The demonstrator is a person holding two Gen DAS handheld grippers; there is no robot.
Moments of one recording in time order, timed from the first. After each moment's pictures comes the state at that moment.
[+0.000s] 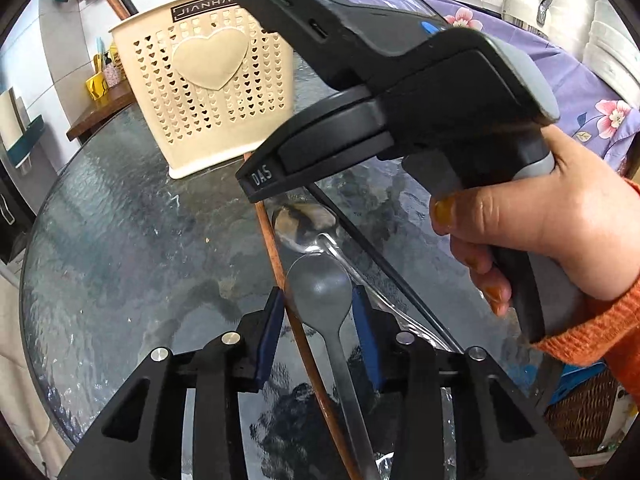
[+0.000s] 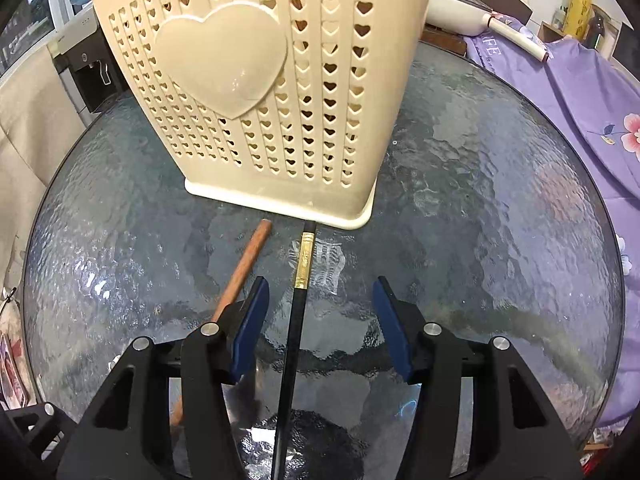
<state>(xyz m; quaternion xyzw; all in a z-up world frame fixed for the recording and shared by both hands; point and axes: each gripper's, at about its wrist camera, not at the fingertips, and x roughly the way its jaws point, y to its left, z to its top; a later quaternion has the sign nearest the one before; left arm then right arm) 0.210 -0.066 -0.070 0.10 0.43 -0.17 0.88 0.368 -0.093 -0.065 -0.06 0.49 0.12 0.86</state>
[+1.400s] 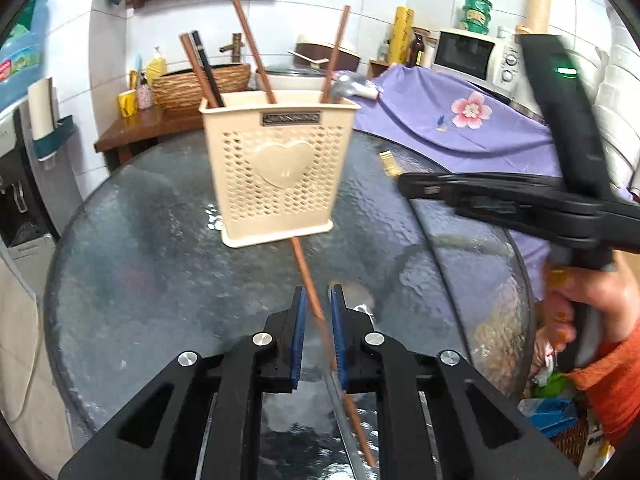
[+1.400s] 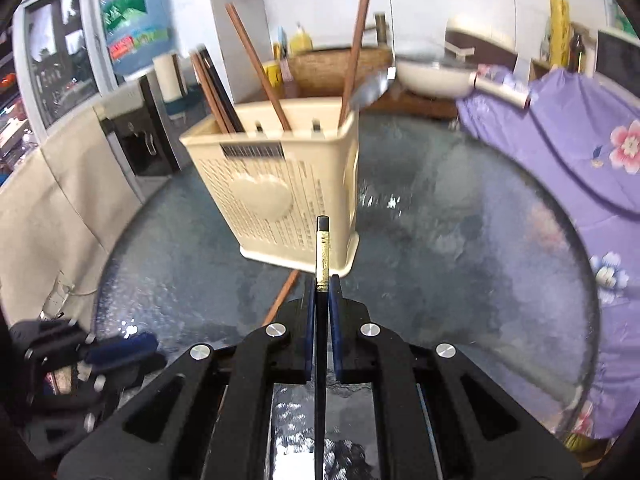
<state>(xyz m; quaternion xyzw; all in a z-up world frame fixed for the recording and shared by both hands) 0.211 -0.018 -0.001 0.01 0.35 -0.16 0.92 0.298 -0.163 0.040 0.00 0.36 0.18 0.92</state>
